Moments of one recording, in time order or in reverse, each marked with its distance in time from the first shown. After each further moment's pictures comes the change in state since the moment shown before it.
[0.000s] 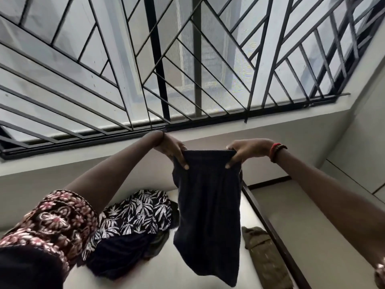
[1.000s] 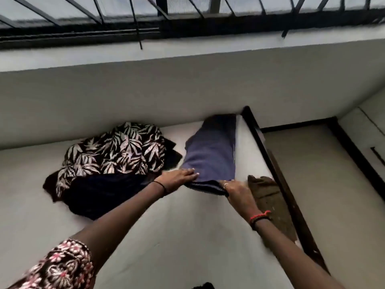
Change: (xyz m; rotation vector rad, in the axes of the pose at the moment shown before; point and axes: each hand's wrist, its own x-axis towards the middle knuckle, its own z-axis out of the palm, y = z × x) left_hand 0.251 -0.246 0.244 0.482 0.388 0.267; right_hand 0.140 0.256 0.331 -0.484 0.568 0.115
